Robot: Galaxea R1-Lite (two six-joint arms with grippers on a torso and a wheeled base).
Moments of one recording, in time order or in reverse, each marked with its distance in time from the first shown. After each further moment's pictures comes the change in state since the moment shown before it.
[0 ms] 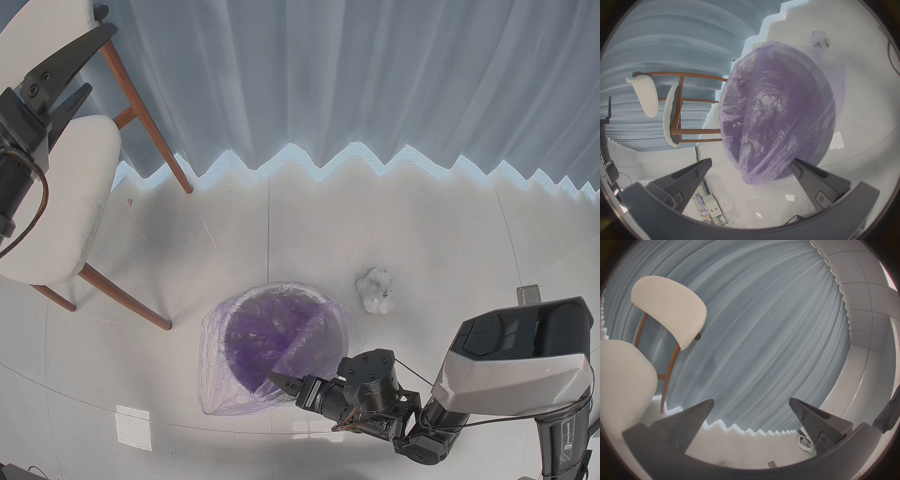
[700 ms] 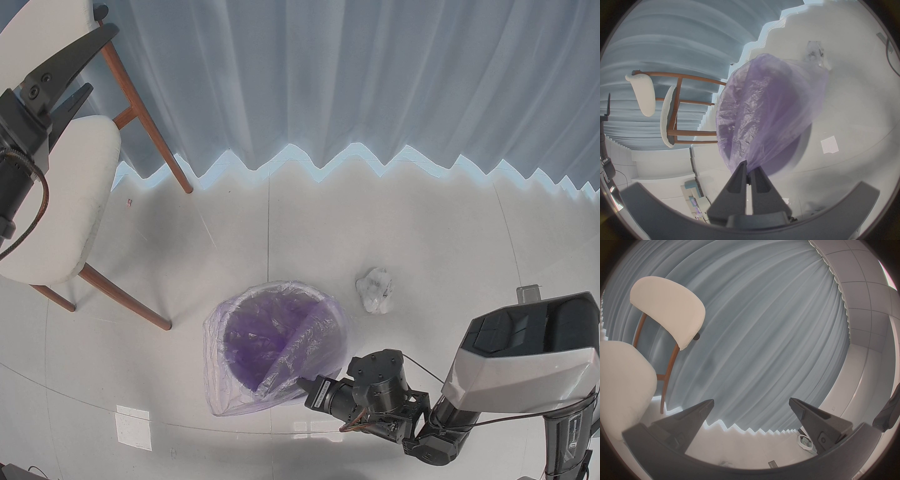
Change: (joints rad) left arm -0.002 0.000 0.002 0.000 -0.002 0.009; right arm -0.006 -0.030 0.048 0.001 -0.054 -0.031
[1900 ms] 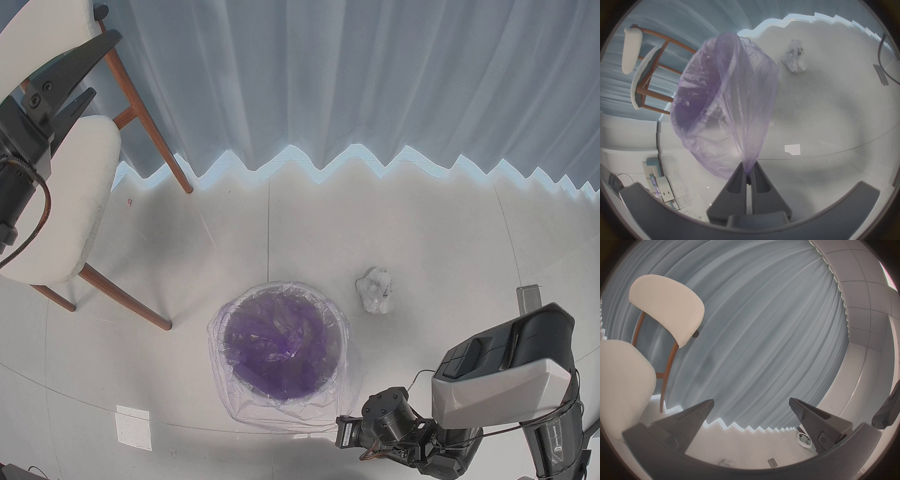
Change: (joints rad) left arm 0.000 -0.002 0.015 0.000 -0.018 0.002; right arm -0.005 0.102 0.188 -0.001 -0.128 -0.231
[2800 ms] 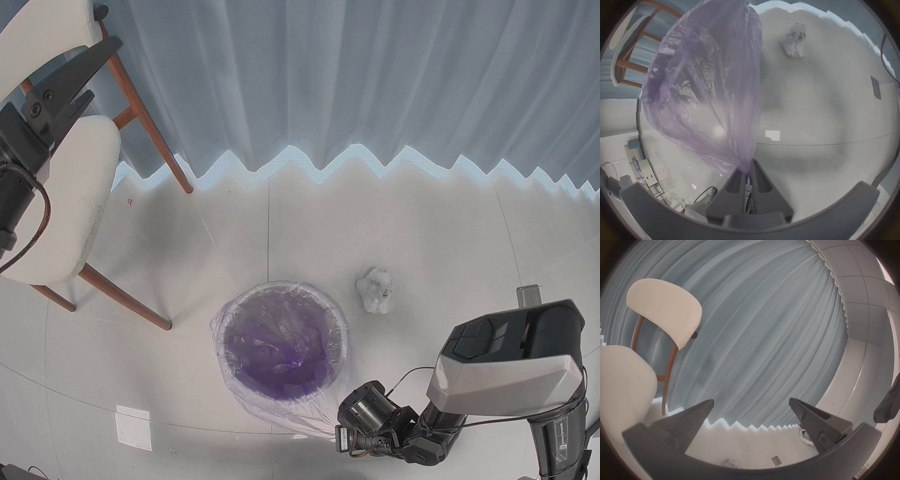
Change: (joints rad) left arm 0.000 -0.009 0.011 0.008 -0.004 0.043; right arm -0.004 -0.033 -0.220 0.560 -0.016 -0.063
